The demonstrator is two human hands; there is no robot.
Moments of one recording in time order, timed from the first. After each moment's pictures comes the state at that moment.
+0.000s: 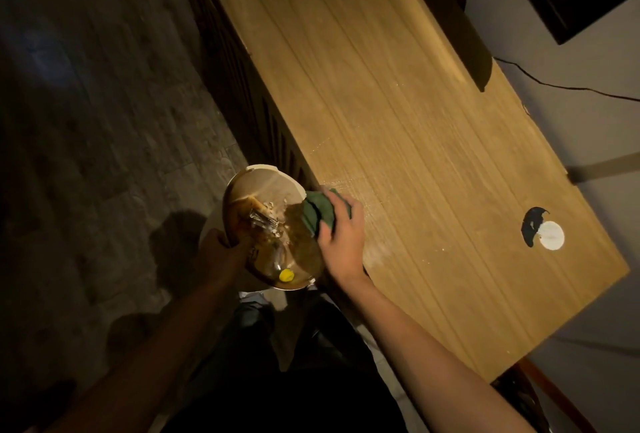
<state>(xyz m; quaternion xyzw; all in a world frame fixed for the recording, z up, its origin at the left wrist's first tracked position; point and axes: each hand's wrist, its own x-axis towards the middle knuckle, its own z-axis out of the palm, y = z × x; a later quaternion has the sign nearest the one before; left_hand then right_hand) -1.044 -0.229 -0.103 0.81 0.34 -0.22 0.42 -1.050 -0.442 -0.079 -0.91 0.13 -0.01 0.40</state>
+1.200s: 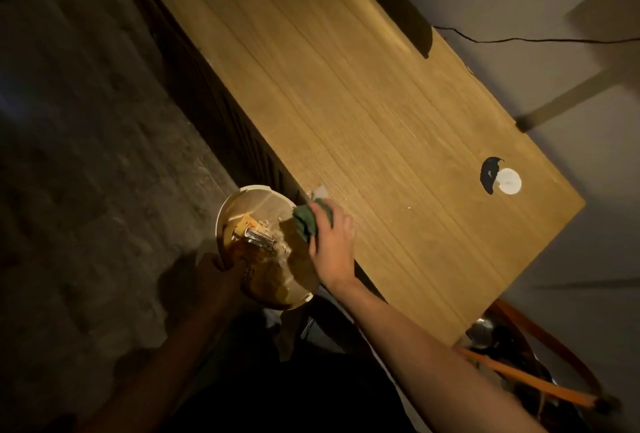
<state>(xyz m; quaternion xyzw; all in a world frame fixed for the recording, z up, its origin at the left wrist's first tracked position) -1.118 -0.263 -0.083 0.84 0.31 -0.24 0.38 -1.128 -0.468 -0.085 -0.95 0.11 0.05 0.28</state>
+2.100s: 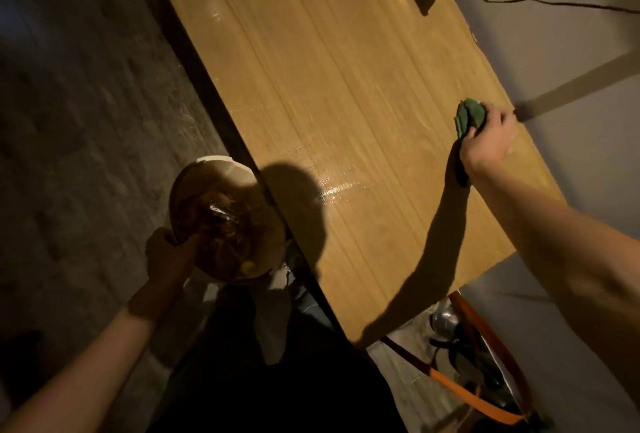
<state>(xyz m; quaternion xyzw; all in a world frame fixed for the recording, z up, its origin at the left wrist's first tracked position) -1.165 -0.322 -0.110 0.80 0.40 -0.15 0.41 -1.032 -0.841 -0.090 -0.92 0.34 -0.03 0.18</state>
